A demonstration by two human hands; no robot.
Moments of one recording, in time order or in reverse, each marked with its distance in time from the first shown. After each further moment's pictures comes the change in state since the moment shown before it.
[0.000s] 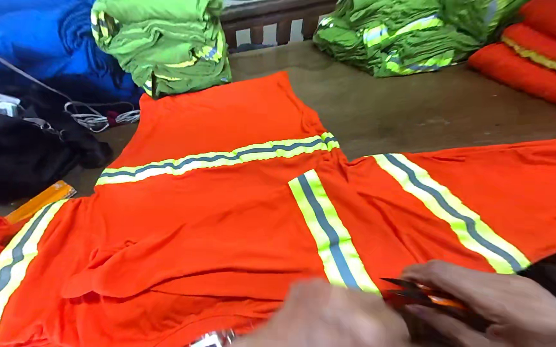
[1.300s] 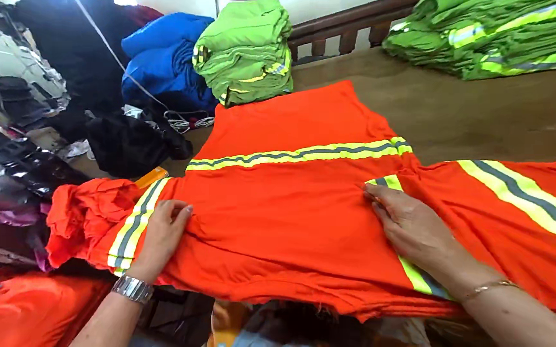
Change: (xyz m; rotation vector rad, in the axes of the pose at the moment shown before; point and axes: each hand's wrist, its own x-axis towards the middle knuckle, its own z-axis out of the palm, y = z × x) left_hand -0.196 -0.114 -0.158 0.514 0.640 -0.869; right_hand 0.149 0.006 0.088 -0.063 0.347 0.022
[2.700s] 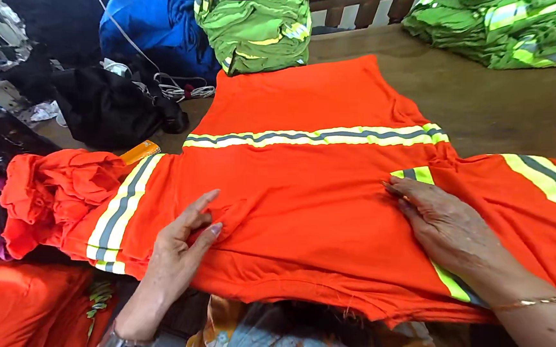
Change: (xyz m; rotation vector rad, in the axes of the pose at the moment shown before) left_hand -0.047 0.021 0.013 -0.444 -0.078 0.208; right_hand -0.007 -0.001 0.000 -0.115 -0.033 -0.032
